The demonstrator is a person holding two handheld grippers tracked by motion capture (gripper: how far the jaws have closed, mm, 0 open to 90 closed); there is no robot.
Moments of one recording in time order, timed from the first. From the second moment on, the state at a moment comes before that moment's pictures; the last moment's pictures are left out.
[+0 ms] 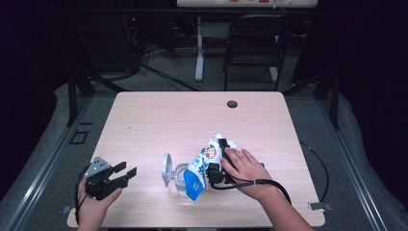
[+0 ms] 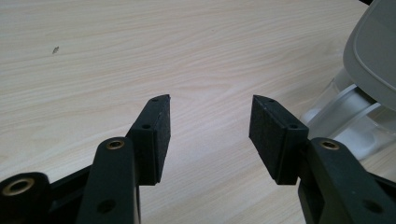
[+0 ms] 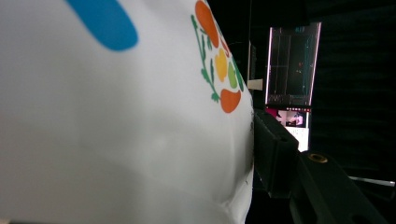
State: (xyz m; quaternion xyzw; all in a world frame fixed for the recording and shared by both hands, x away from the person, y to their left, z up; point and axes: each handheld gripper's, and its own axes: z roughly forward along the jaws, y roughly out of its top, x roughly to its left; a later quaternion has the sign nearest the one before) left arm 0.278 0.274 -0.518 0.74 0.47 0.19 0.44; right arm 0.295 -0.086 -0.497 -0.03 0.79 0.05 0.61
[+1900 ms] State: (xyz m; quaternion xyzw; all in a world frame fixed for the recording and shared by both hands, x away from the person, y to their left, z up) left arm 0.278 0.275 -0.518 0.74 0.46 0.19 0.44; right arm 0.293 -0.085 -0.494 -0.03 0.79 0.05 0.61
